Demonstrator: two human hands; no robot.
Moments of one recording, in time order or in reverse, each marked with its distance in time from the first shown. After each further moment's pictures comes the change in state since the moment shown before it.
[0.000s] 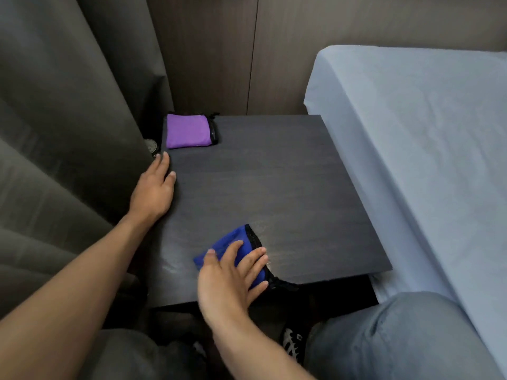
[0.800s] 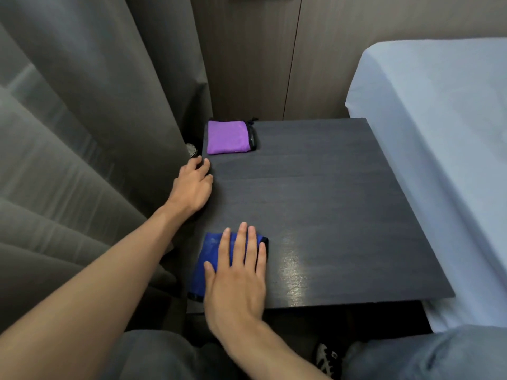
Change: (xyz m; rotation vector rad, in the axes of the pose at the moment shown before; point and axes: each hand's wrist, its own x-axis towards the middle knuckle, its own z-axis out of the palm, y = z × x) left_hand 0.013 0.012 -0.025 0.122 -0.124 -0.036; right_hand 0.041 -0.003 0.067 -0.448 0.452 -0.653
